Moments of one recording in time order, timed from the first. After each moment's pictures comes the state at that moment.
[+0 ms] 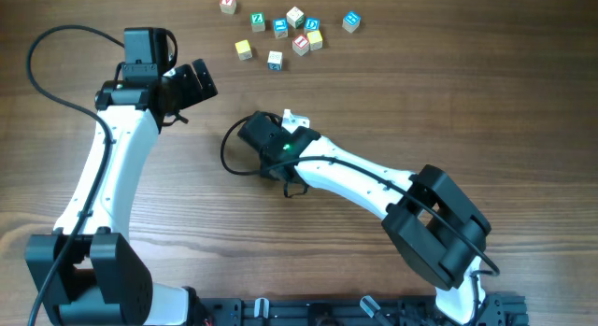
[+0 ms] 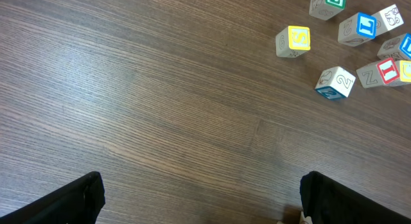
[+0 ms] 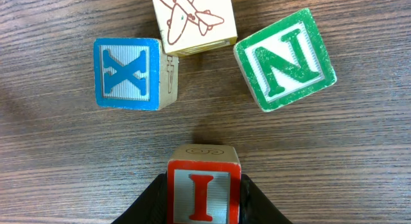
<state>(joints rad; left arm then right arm) -0.01 1.62 1.30 -0.67 -0.02 -0.39 0.88 2.03 1.42 -0.69 0.15 0.98</state>
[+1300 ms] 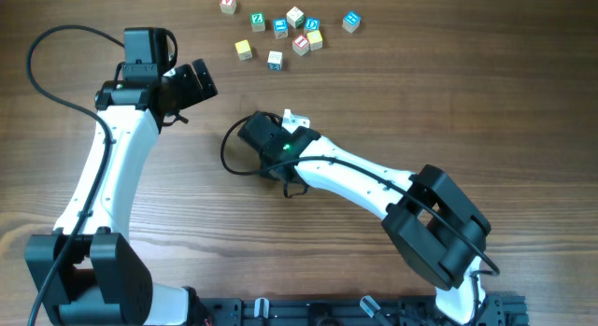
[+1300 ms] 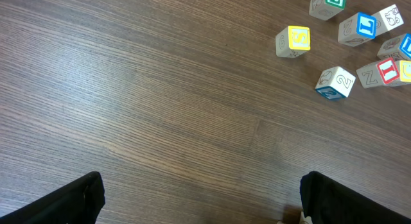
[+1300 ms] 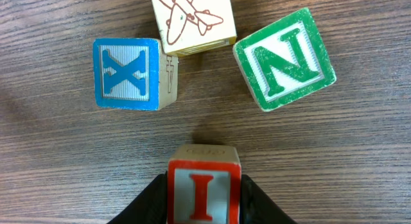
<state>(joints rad) -0.01 1.62 1.30 -0.67 -0.02 -0.39 0.88 2.03 1.42 -0.69 0.15 0.99</state>
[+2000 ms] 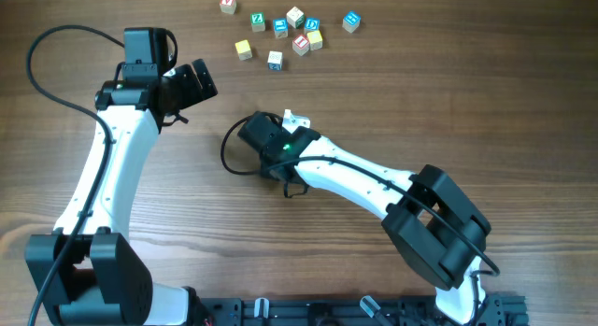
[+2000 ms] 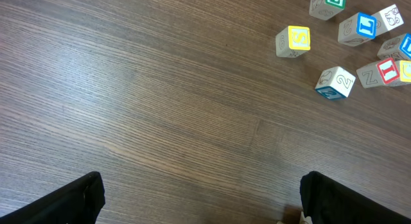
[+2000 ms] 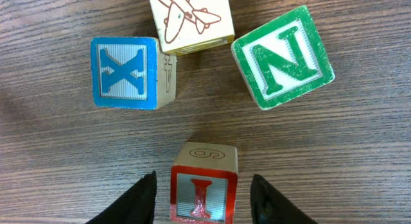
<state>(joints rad) -0.01 1.62 1.30 -0.67 -0.02 -0.39 0.88 2.03 1.42 -0.69 0.15 0.99</state>
